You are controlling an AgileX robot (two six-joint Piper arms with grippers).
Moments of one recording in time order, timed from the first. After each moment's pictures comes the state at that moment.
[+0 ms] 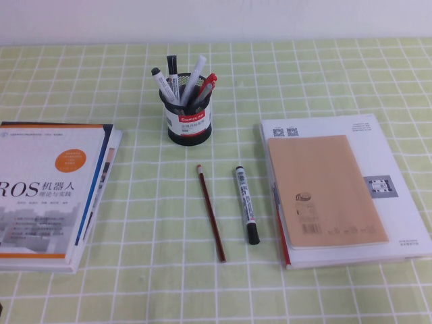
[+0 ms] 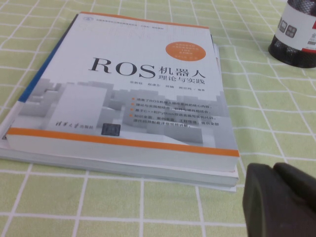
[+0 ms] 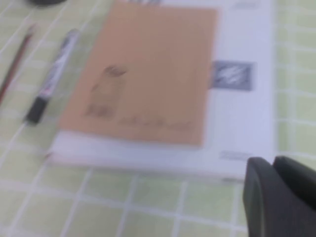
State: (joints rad) right arm 0.29 0.51 -0.25 0.11 0.33 -0.02; left arm -0.05 -0.01 0.03 -0.16 0.38 0.07
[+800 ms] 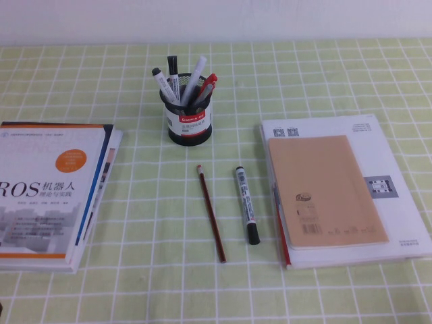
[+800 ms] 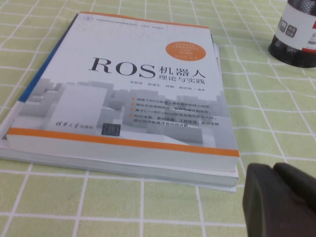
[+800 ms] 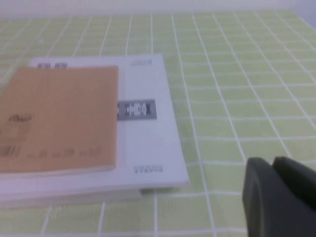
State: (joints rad) right arm 0.01 -0.01 0.03 0.09 0.28 -0.02; left arm -0.05 -0.01 0.03 -0.16 0.38 0.07
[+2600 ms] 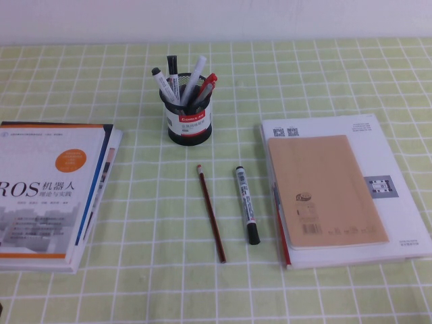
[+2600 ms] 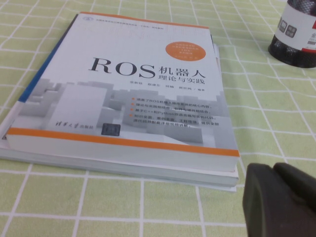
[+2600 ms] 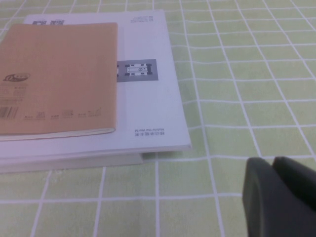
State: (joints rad) right arm 0.01 -0.01 0.03 0.09 0.40 -0.02; left arm -0.05 -0.01 0.03 -0.16 0.38 0.07
